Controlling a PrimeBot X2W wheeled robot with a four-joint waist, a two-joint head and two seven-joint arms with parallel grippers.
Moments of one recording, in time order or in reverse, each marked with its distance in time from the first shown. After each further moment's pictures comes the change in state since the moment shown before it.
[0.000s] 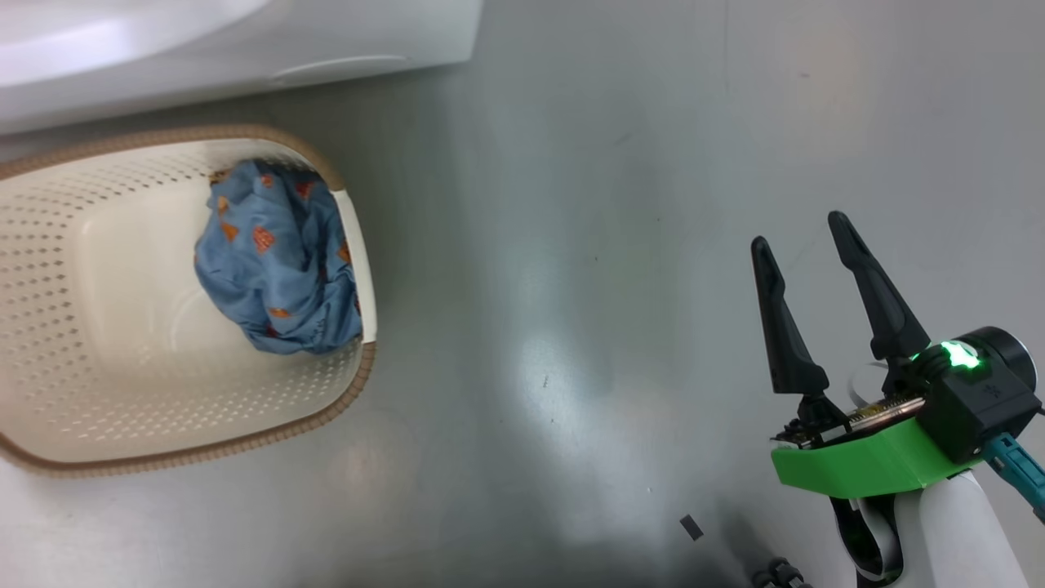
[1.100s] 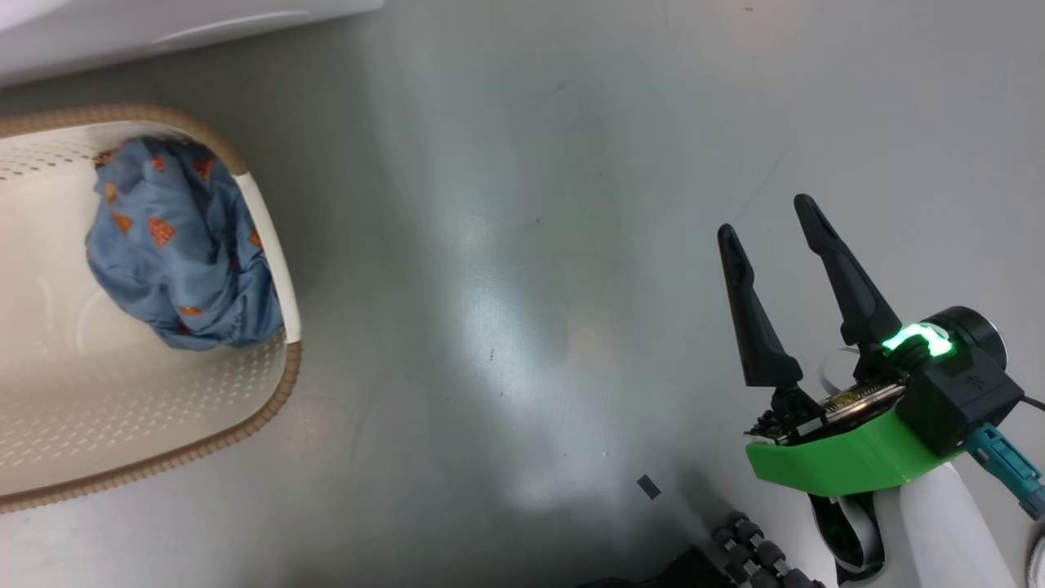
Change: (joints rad) left arm -0.449 0.126 -0.391 0.468 -0.084 -0.001 -0.080; right arm -0.042 0.000 0.063 -0.009 0.035 0.000 0.000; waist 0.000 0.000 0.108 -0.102
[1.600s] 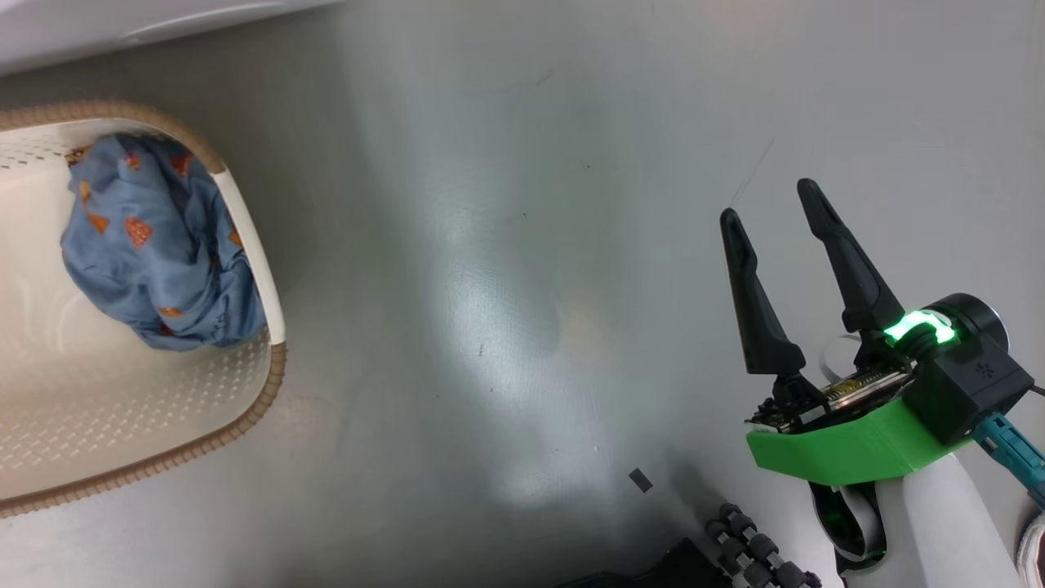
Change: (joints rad) left arm -0.075 0.021 -0.089 0.102 -0.046 0.000 -0.052; right arm -0.025 0.000 0.003 -0.002 0.024 0.000 0.000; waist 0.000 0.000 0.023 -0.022
